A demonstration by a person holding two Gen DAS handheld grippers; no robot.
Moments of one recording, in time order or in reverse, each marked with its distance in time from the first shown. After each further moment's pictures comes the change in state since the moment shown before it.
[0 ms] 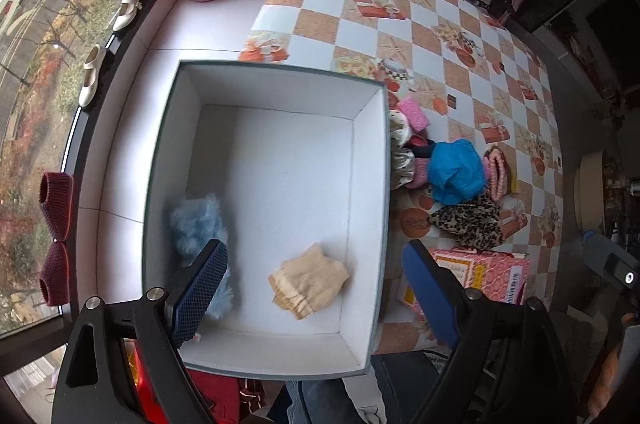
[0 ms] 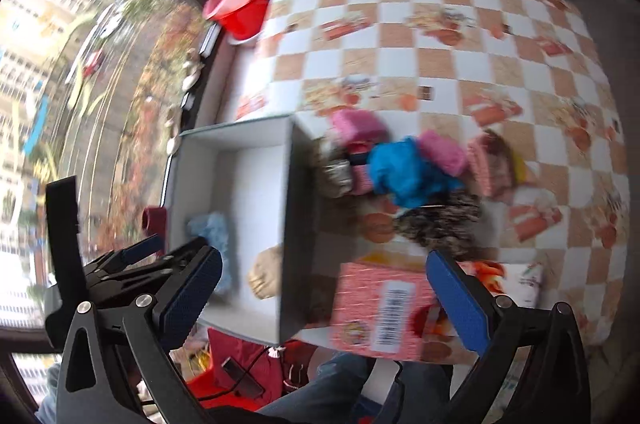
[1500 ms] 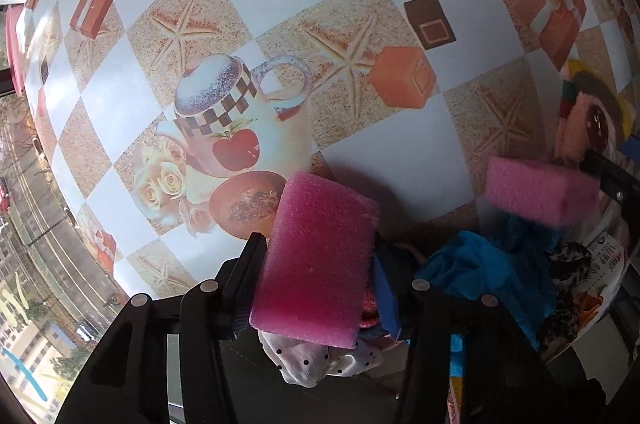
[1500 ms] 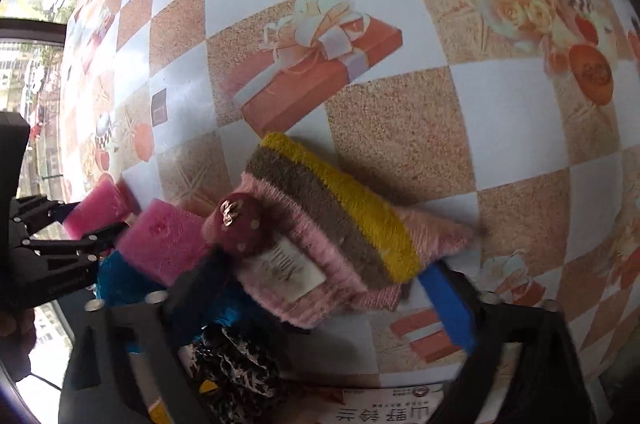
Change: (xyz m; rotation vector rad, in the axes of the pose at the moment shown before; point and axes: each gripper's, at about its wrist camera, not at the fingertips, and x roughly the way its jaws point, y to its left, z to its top) left arm 0.239 -0.189 0.137 0.679 0.522 0.308; right arm 0.168 -0.222 0.082 0.274 0.229 -0.084
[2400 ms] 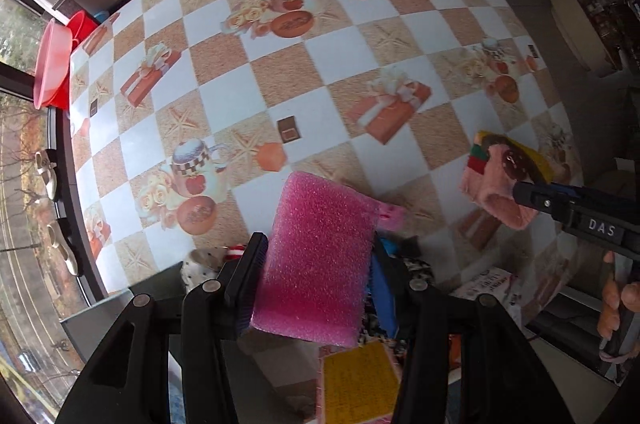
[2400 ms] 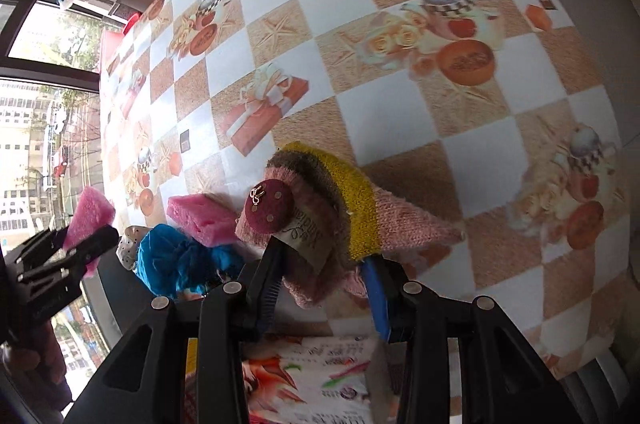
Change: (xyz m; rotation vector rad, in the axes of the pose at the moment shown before) left arm -0.129 -0.070 -0.049 -0.102 -0.403 -0.081; right arm -0.084 -0.076 -0.043 0.111 -0.141 0.142
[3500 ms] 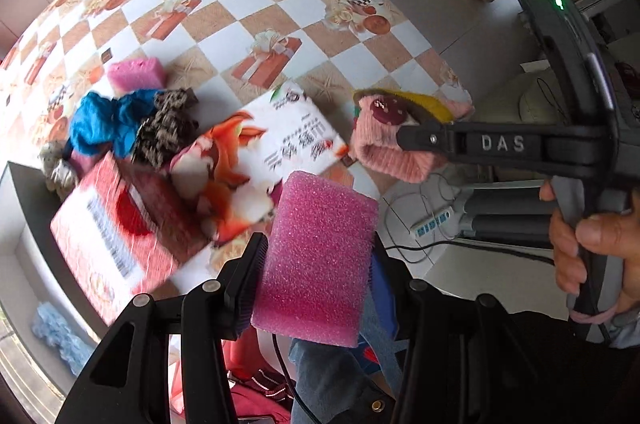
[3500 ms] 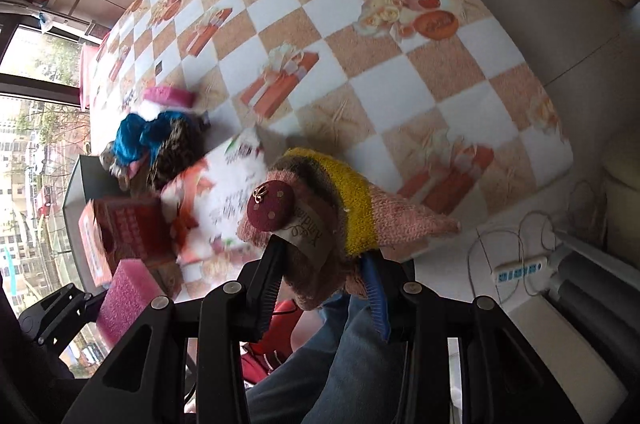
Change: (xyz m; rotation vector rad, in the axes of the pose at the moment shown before) left arm -0.054 -0.166 -0.202 0.274 -0.016 -0.276; right arm -0.068 -0.053 -0.199 0.131 -0.053 -0.083
